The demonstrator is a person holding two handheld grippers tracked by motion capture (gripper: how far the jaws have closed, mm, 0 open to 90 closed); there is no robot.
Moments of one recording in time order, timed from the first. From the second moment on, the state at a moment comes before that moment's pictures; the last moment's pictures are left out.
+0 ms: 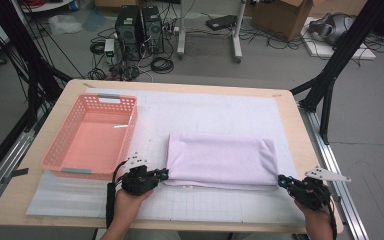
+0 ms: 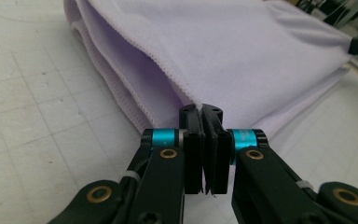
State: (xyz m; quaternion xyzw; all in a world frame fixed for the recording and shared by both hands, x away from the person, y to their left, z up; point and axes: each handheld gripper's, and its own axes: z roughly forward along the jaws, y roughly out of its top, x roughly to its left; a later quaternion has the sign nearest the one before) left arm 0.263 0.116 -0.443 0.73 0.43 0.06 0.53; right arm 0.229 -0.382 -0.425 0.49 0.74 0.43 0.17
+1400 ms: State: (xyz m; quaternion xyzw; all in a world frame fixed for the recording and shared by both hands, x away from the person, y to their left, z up) left arm 0.259 0.116 -0.440 0.72 0.38 0.15 0.56; right arm 0.229 -0.377 -0.428 0.45 0.74 0.43 0.25
